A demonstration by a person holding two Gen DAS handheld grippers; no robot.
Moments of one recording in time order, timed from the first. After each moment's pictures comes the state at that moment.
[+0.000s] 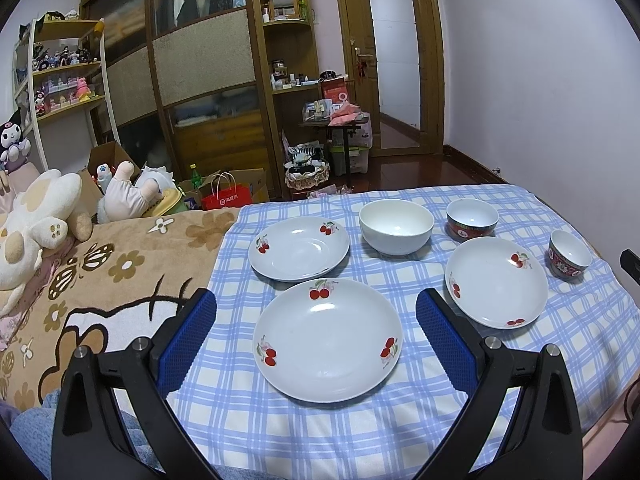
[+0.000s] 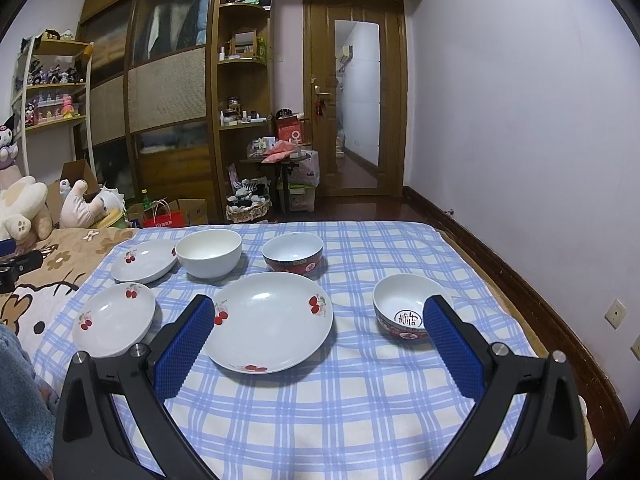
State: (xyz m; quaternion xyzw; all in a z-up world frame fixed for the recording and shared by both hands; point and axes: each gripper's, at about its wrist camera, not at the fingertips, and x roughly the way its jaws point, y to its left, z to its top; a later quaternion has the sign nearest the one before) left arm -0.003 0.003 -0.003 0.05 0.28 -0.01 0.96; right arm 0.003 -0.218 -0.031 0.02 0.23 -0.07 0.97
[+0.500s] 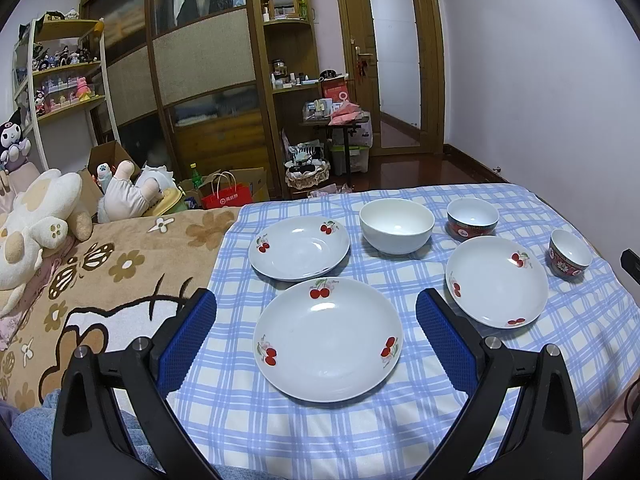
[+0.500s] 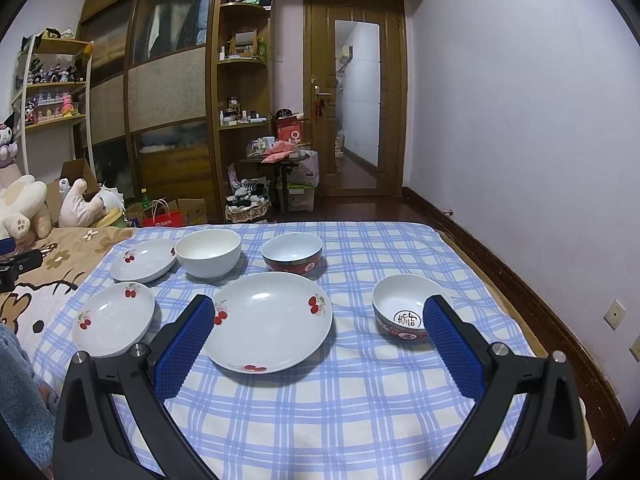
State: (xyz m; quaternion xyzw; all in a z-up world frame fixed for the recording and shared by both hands) left arm -0.003 0.003 -0.003 0.05 0.28 -0.01 0.96; right arm 0.004 -0.217 -0.030 0.02 0.23 -0.07 0.97
